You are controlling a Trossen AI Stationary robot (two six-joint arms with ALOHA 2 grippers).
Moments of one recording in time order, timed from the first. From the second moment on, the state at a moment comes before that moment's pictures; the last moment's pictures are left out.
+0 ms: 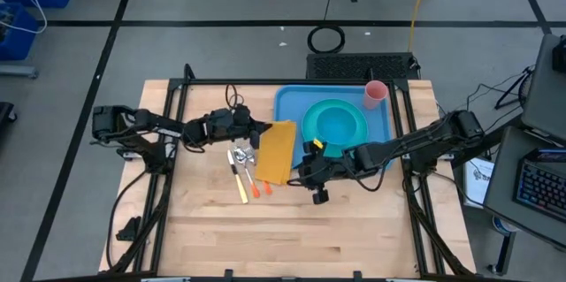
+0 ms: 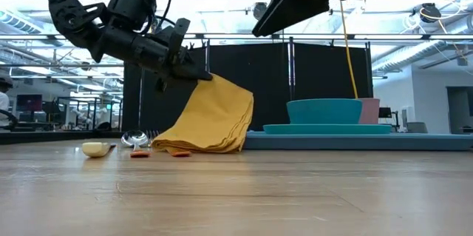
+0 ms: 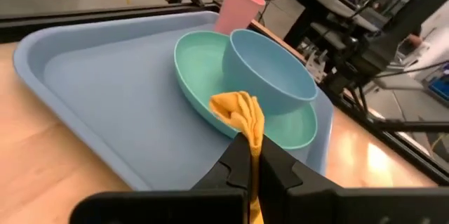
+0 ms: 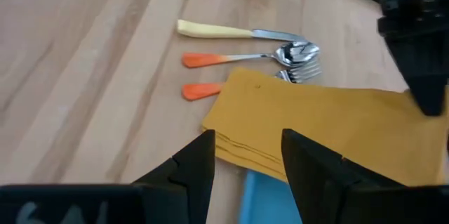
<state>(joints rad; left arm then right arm) 0.26 1.49 0.47 0.76 -0.03 -0.54 0.25 1.56 1.11 -0.30 0.26 -0.18</state>
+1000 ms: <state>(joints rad) 0.41 1.78 0.76 0.75 0.04 -0.56 0.14 1.56 1.00 -0.15 0.26 -0.29</state>
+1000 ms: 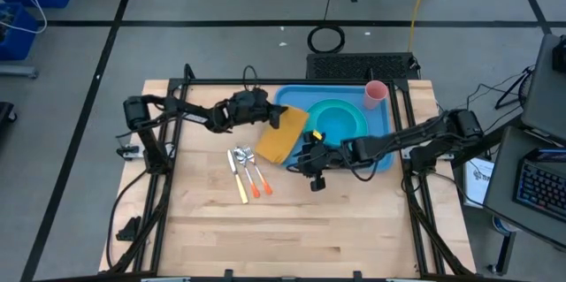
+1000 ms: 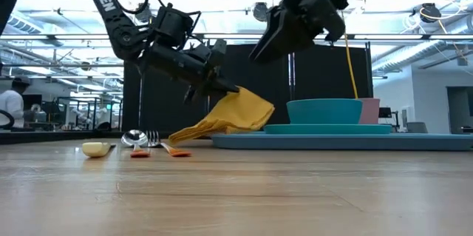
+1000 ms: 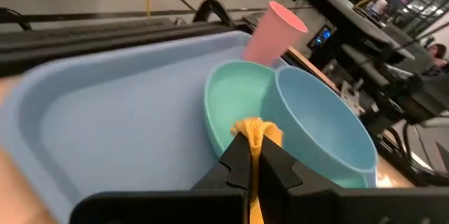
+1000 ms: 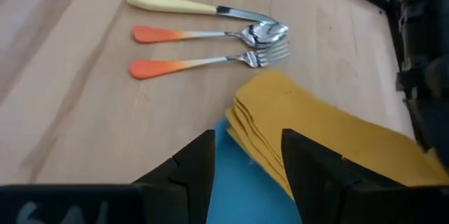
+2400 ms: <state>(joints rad) 0.48 1.77 0.76 0.67 -0.07 -0.58 0.02 1.56 0.87 0.05 0.13 -0.20</state>
